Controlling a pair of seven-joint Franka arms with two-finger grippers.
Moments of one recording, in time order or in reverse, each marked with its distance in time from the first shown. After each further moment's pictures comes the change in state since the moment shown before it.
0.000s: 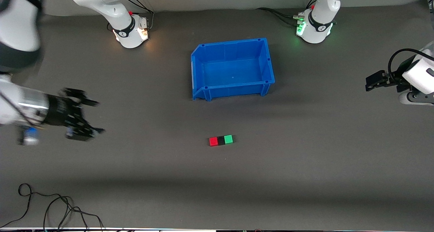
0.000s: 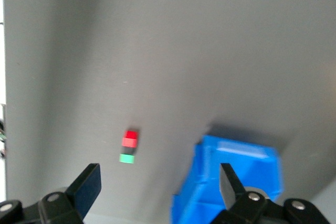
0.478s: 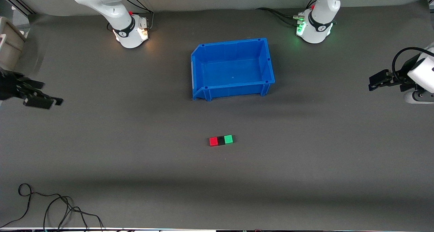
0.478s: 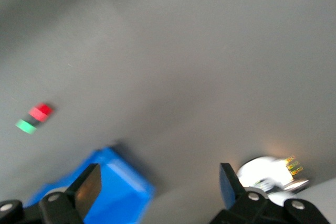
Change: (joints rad) left arm 0.004 -0.004 0.002 0.007 0.000 -0.002 0.000; right arm -0.076 -0.104 -0.012 -0.005 -0.240 -0.170 -0.778
